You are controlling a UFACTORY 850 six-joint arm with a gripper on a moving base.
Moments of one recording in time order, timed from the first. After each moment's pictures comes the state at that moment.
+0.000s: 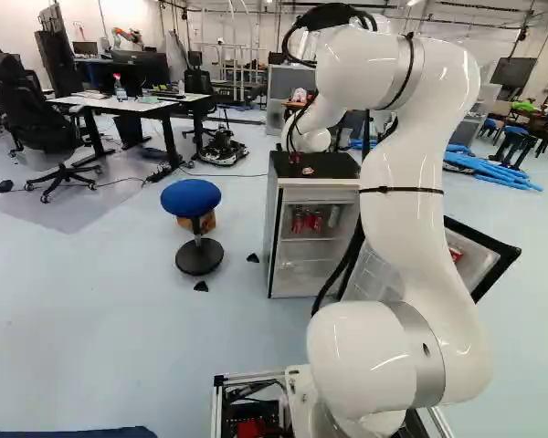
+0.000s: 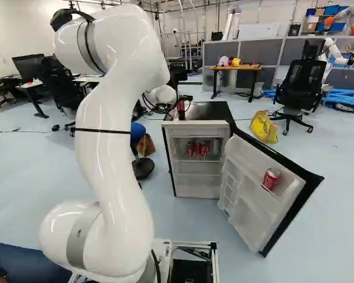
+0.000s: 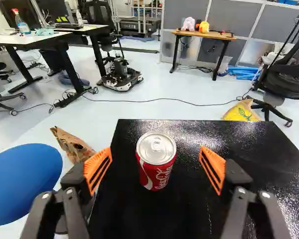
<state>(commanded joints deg) -4.7 -33.8 -74.0 -3.2 26.3 0.0</state>
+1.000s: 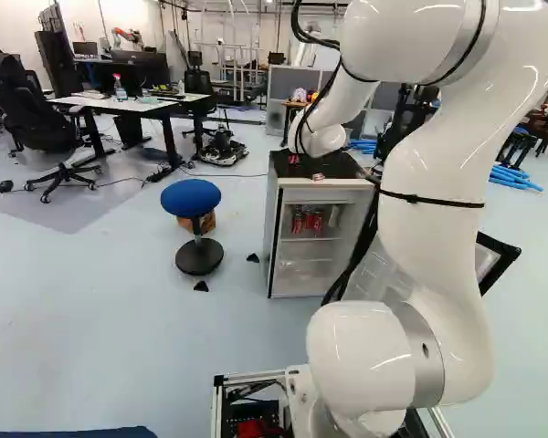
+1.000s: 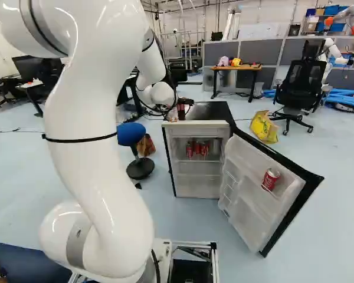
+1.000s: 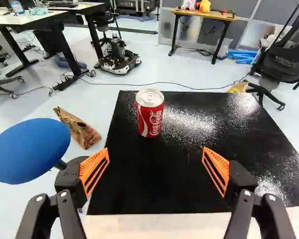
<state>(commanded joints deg) -6.3 -19.3 -57.9 -5.1 20.4 0.0</state>
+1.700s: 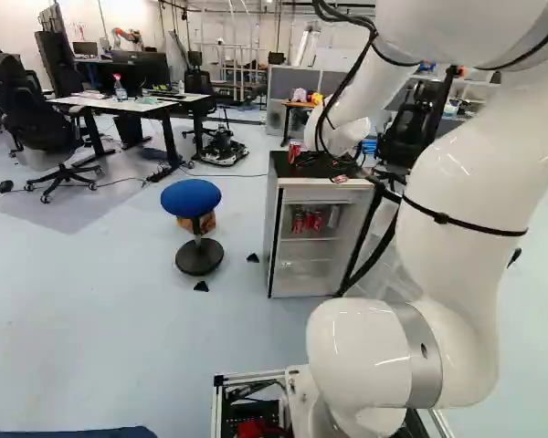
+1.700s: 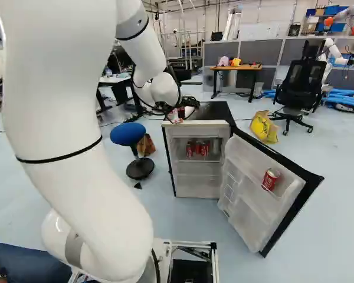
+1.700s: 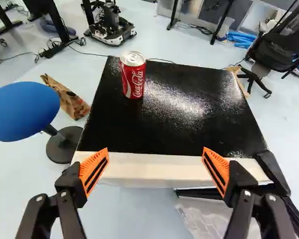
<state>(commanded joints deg) -11.0 -8.3 -50.1 -13.2 9.4 0.0</state>
